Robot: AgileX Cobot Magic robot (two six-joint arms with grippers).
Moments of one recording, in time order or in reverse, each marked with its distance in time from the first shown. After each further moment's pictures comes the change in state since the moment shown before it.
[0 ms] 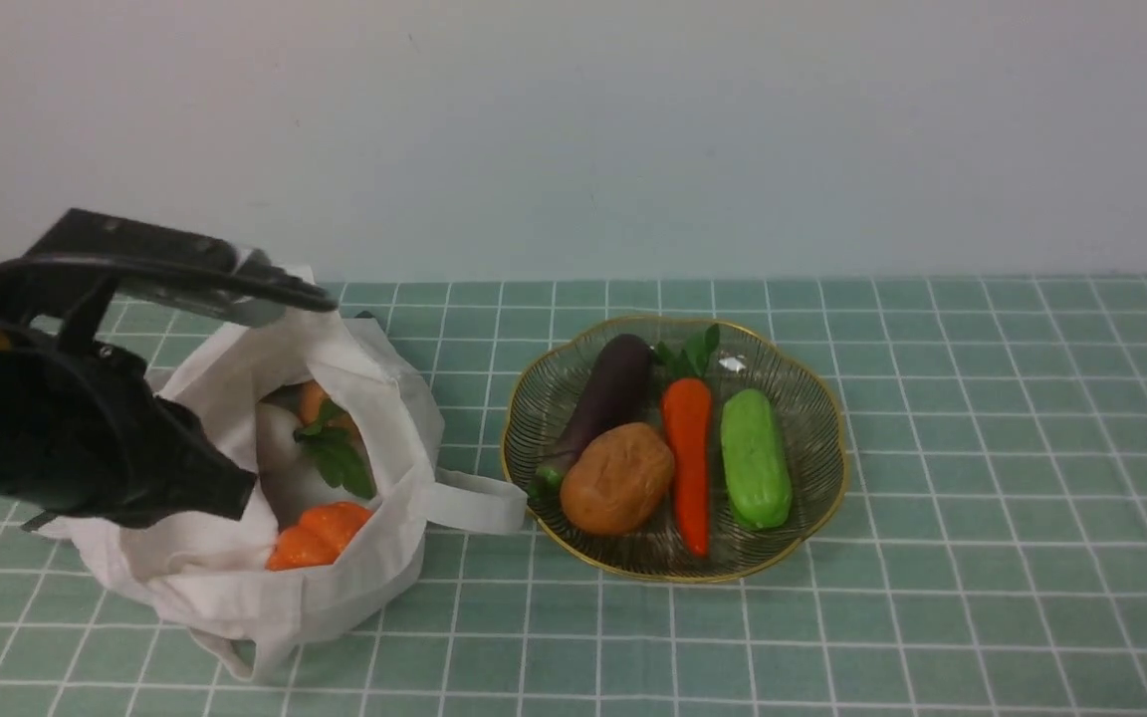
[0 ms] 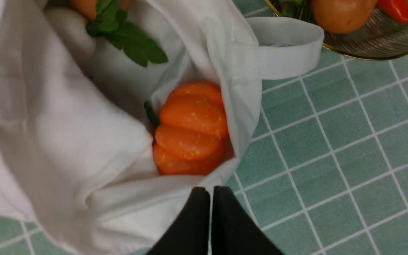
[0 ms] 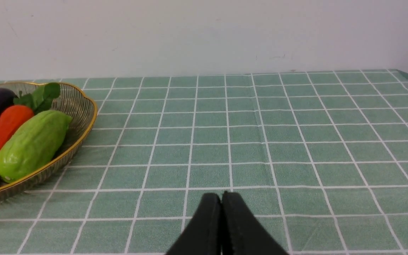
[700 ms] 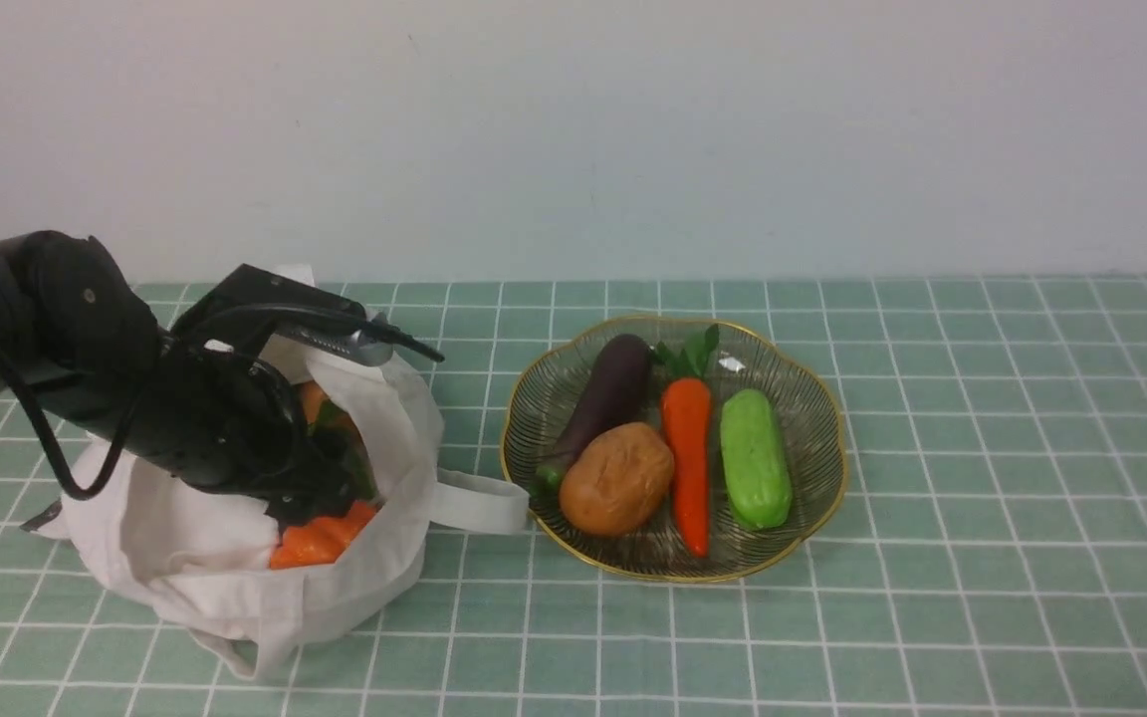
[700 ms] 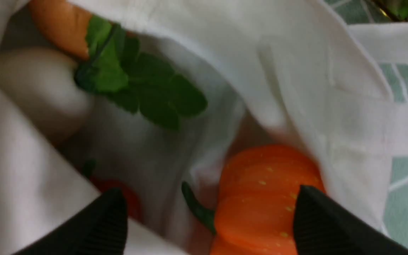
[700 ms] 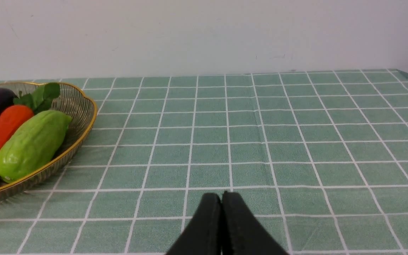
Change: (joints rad) right arm 0.000 0.000 0.000 0.000 0.000 0.001; left arm -0.011 0.383 -0.048 -0.015 -0.267 0.102
